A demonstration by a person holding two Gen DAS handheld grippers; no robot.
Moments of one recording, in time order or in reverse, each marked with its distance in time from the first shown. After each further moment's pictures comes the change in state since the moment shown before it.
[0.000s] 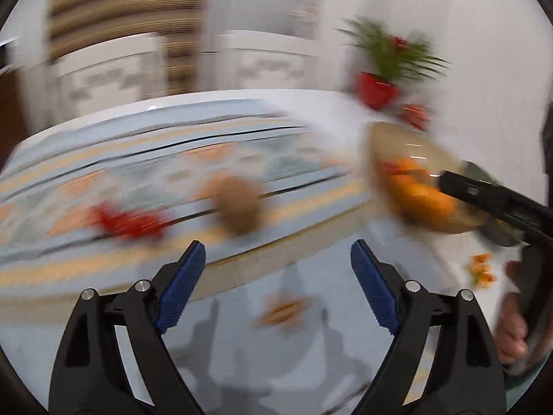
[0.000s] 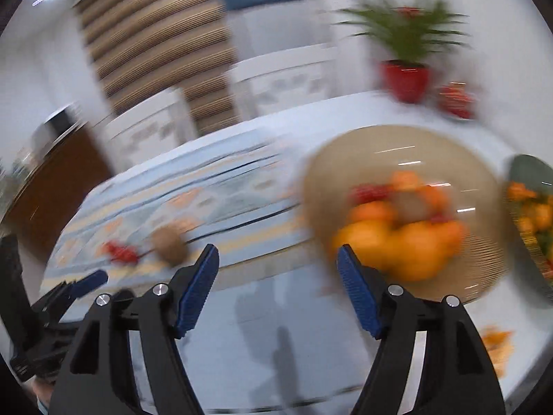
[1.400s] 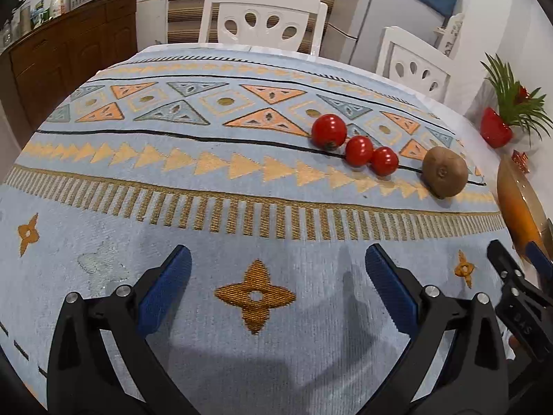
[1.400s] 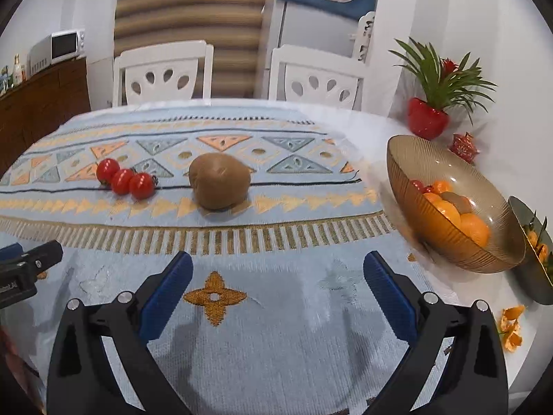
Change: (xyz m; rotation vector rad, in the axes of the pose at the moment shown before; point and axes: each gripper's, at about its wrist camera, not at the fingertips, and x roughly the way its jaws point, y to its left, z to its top) left arm -0.009 0.120 -0.057 -0.315 0.066 0.265; right arm 0.047 0.109 -0.071 -0.239 -0.065 -0.249
